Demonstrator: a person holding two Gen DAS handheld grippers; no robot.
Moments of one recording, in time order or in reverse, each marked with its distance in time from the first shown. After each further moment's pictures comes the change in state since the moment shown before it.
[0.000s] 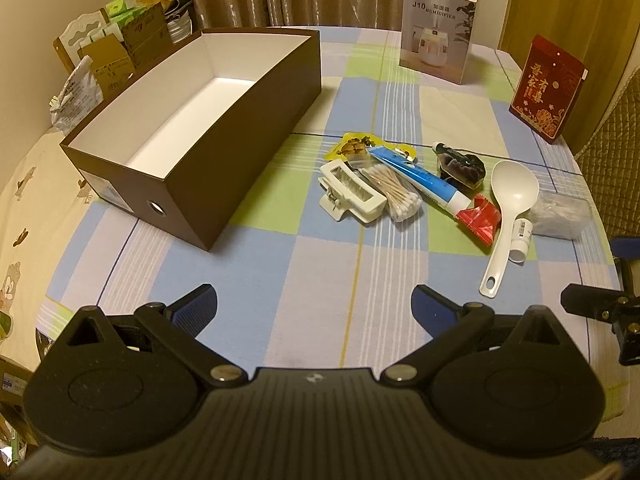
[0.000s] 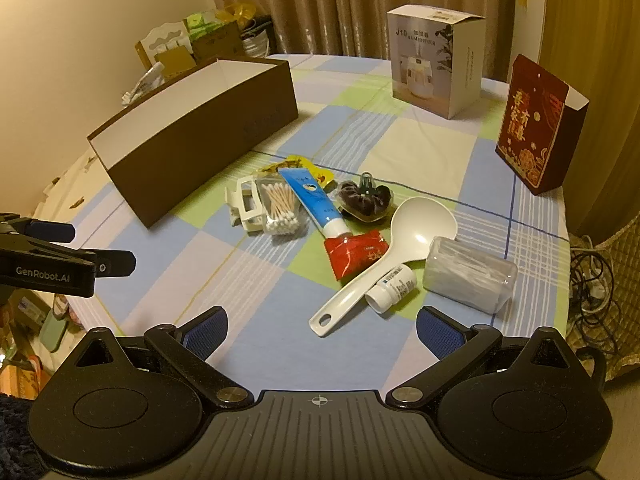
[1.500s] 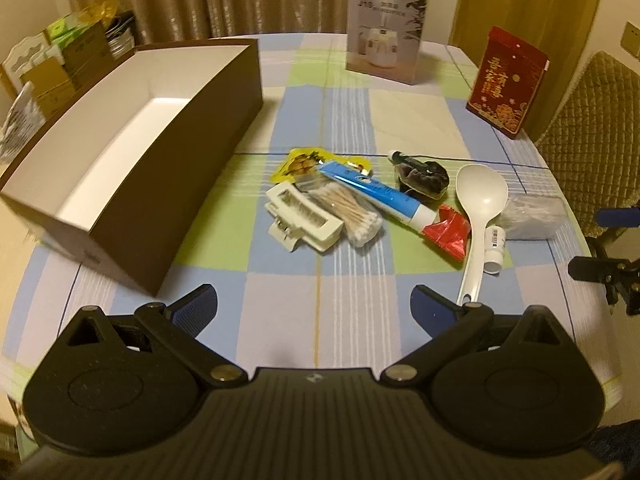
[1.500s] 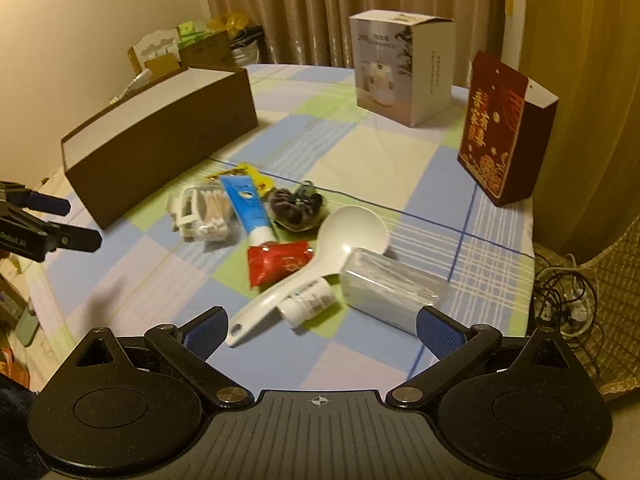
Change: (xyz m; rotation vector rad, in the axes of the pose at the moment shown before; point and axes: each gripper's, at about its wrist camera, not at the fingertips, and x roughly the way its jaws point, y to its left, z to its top) left arm 0.037 -0.010 0.026 0.100 -0.027 -0.148; right arm 0.012 -0.073 -0.004 -0.049 -0.046 -0.019
